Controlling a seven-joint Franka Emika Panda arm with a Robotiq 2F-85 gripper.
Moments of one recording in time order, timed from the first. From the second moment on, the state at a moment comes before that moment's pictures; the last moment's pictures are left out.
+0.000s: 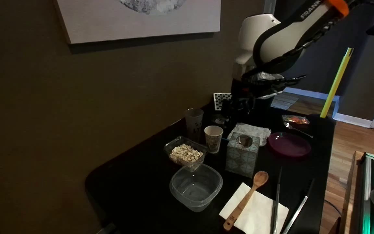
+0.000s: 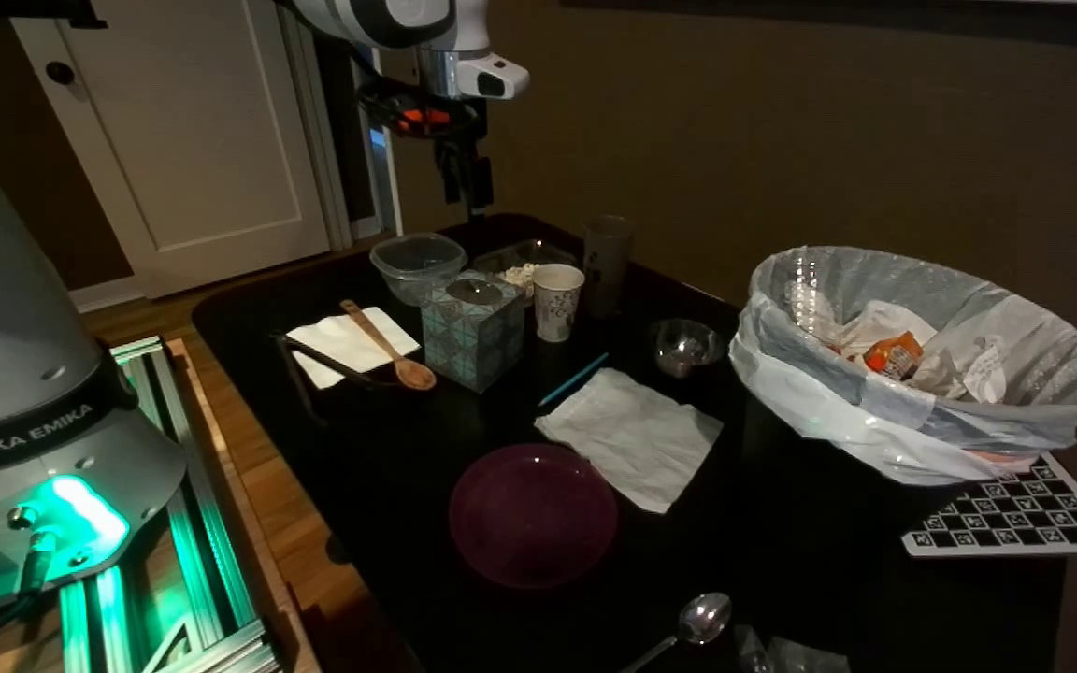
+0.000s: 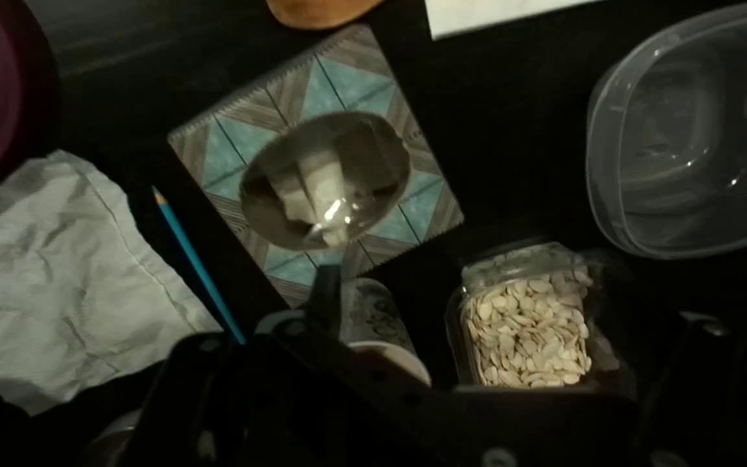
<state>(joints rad) 0.06 -0.02 0.14 -2.50 0.07 2.56 0.31</state>
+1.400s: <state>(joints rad) 0.20 0.28 0.02 -2.26 -0.07 2.69 0.74</state>
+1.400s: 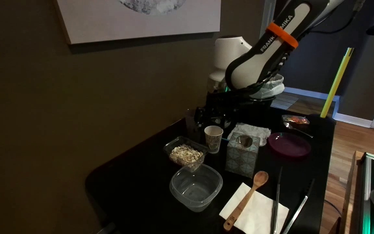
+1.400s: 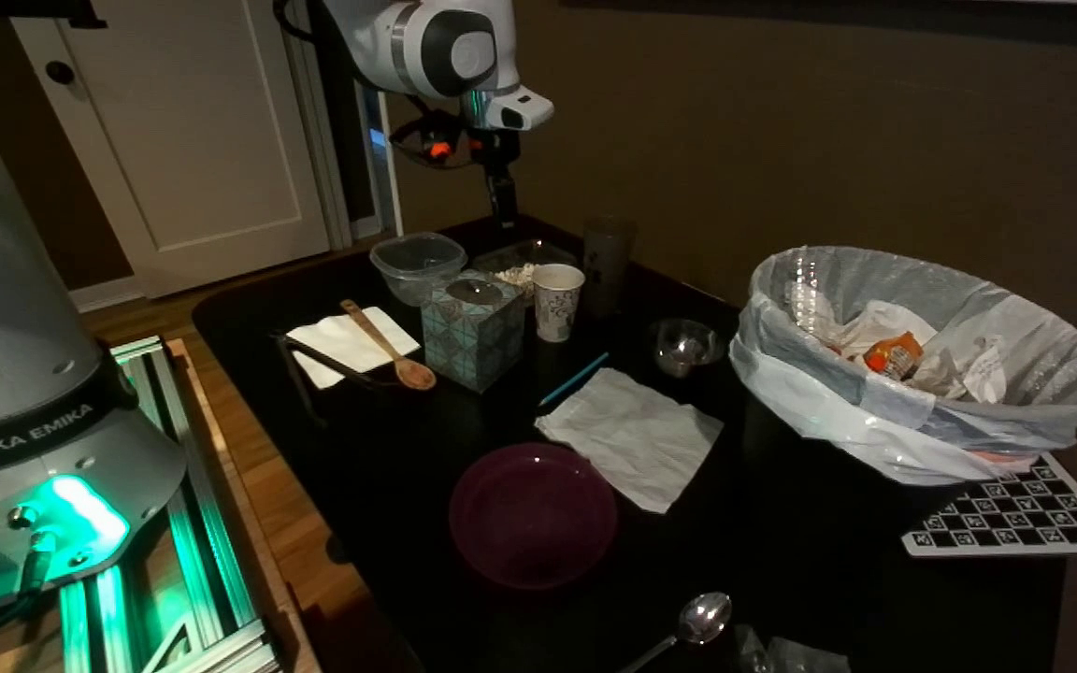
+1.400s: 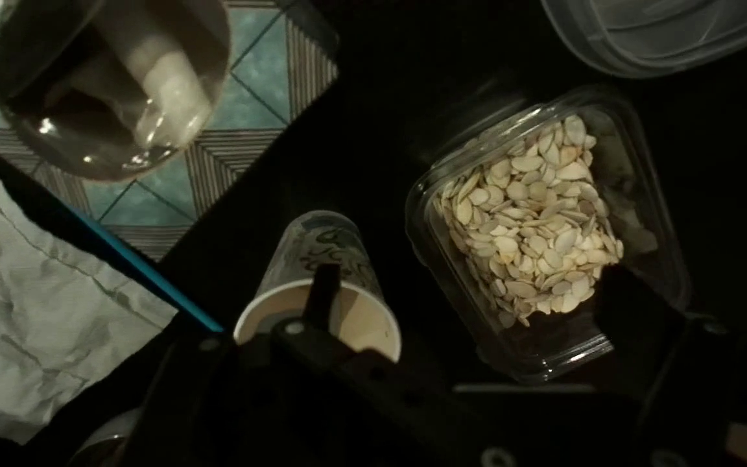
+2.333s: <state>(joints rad) 0.30 0.64 -0.02 -1.96 0.01 2.79 0.92</state>
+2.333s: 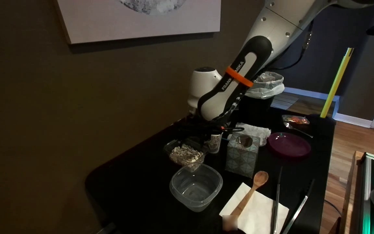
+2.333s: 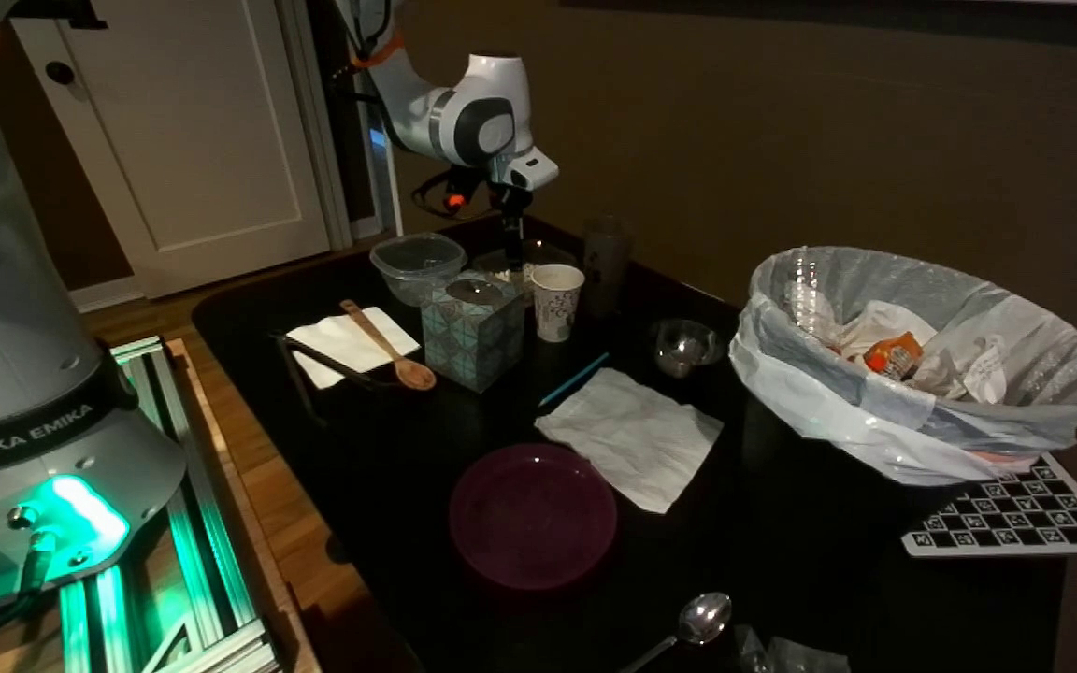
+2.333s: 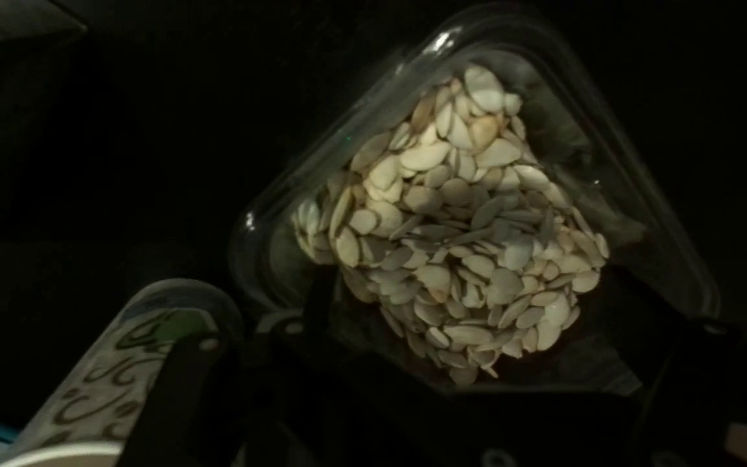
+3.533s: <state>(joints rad) 0.32 0.85 -0.04 -1.72 0.07 2.79 0.92</state>
